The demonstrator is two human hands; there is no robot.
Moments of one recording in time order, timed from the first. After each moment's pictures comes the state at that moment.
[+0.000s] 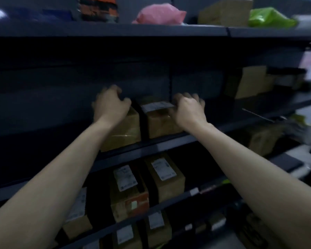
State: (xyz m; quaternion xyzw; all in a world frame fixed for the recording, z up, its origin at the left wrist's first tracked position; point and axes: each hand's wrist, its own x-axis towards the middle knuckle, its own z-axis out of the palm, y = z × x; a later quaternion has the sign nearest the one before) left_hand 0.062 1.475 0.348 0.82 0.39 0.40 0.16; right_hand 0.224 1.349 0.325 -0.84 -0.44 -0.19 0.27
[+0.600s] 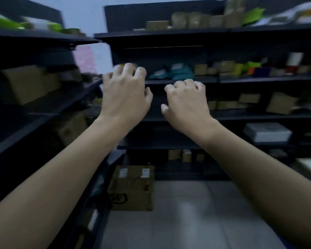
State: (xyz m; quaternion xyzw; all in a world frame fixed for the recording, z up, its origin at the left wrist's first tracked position) left_hand 0.183 1.009 0.367 0.88 -0.23 0.41 0.09; right_hand 0.158 0.872 0.340 -0.93 0.04 -0.35 -0.09
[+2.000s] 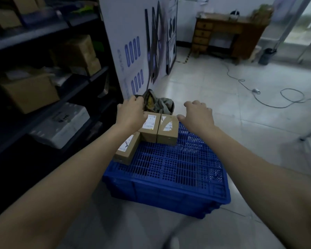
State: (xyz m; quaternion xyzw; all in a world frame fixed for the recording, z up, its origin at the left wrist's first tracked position) left_hand 0.152 0.004 0.151 0.66 -0.73 -0.02 0.15; right_hand -0.046 0.015 0.157 -0.71 0.70 -0.07 0.01
